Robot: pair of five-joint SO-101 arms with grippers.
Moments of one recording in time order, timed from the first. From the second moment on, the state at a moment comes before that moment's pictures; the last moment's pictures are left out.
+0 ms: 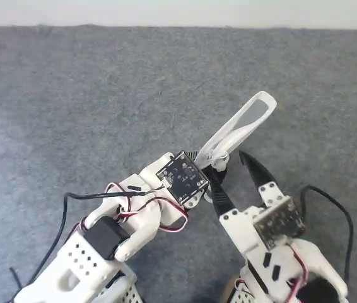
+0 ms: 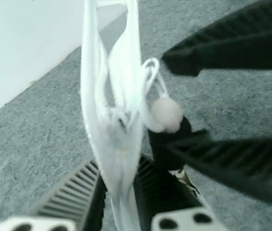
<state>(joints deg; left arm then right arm) 36.6 -65.5 64.0 45.1 -9.4 -33.4 -104.2 60.9 64.5 9.5</state>
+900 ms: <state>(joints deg) 36.7 -65.5 64.0 45.1 -9.4 -33.6 -104.1 55.1 69.4 15.9</state>
